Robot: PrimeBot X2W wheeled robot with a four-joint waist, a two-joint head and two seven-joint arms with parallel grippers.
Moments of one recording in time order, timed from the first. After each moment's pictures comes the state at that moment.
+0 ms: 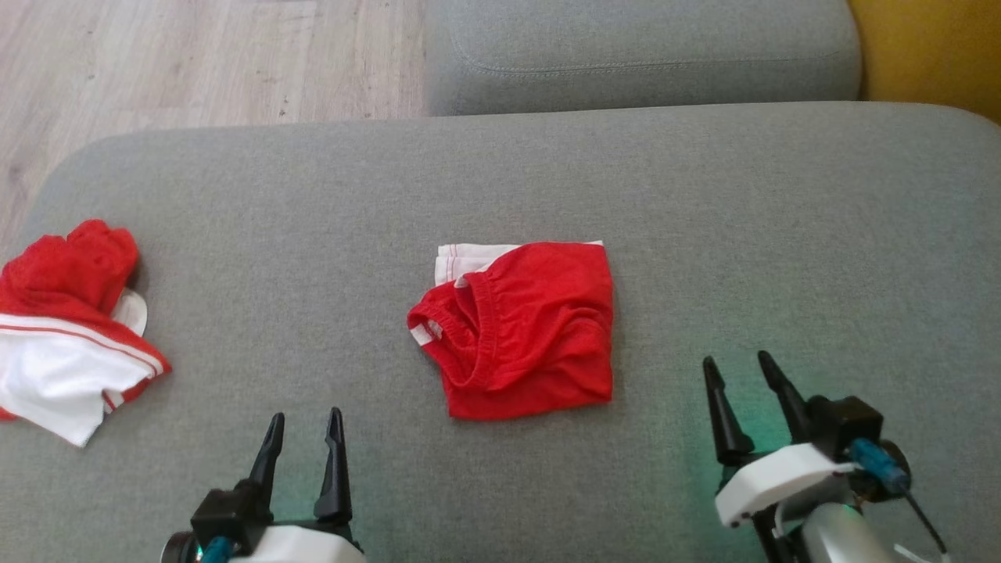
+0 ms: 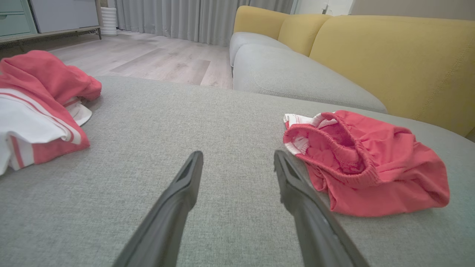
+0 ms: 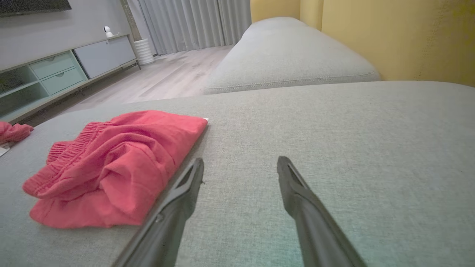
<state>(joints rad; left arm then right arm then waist) 0.01 0.05 -0.16 0.39 -0.27 -0.03 -0.25 -0.11 -0.05 0.13 0.53 0.17 0.12 -0.25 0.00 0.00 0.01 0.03</state>
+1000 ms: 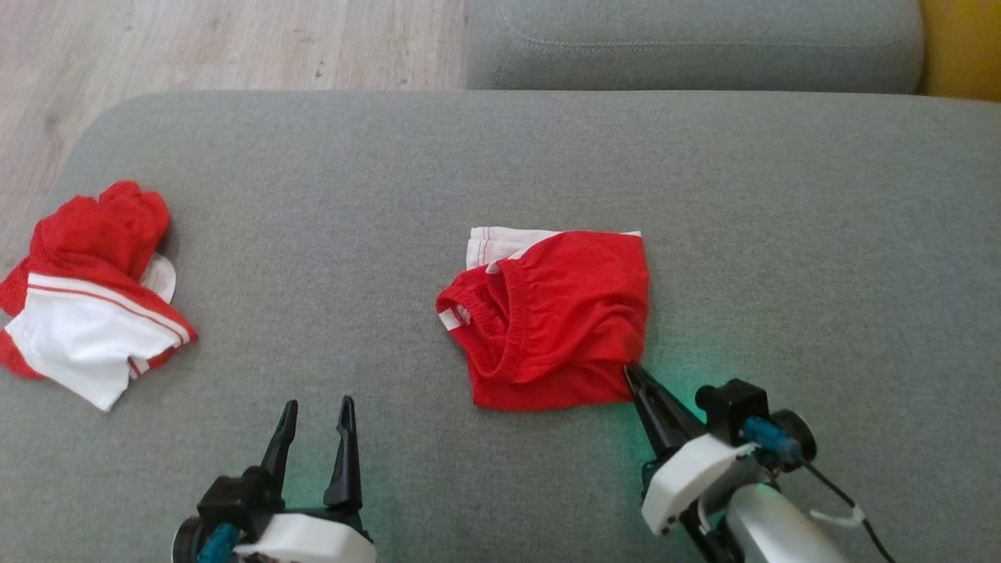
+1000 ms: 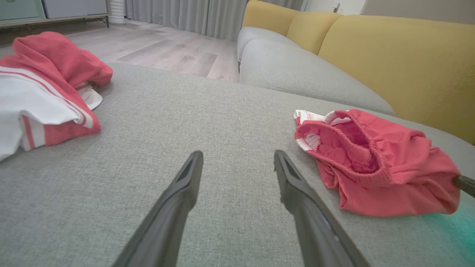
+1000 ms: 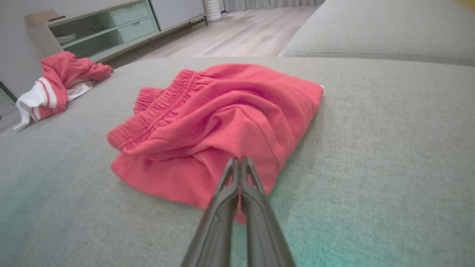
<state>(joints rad) -0.02 0.05 -0.19 0.40 -0.30 -0.05 -0.25 -0.26 -0.05 0.44 0.71 0.22 0.12 -0.25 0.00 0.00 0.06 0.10</state>
